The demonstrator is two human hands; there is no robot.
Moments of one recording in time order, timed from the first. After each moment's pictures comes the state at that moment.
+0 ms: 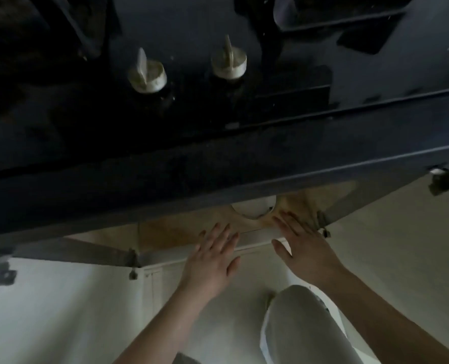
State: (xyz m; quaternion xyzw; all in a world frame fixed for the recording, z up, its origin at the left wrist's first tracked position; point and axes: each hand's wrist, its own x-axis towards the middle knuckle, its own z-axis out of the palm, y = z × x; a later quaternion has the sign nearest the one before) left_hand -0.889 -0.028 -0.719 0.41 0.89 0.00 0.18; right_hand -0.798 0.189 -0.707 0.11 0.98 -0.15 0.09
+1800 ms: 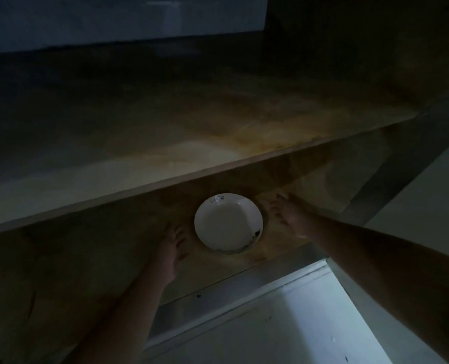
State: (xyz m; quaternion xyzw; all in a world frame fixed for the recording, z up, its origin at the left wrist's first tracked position) left_hand -1.061 0.057 -1.023 -0.32 0.45 0.76 0.35; right_hand -0.947 0.356 -1.020 0.43 0.64 -0.64 0.04
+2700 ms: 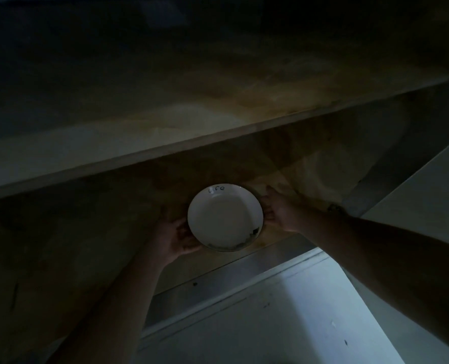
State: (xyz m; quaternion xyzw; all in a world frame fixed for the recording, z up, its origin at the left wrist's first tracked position) left_hand -1.074 0.072 -1.054 -0.13 0.52 0.68 0.49; right_hand -0.950 0.323 -1.035 0.42 0.56 -0.71 0.07
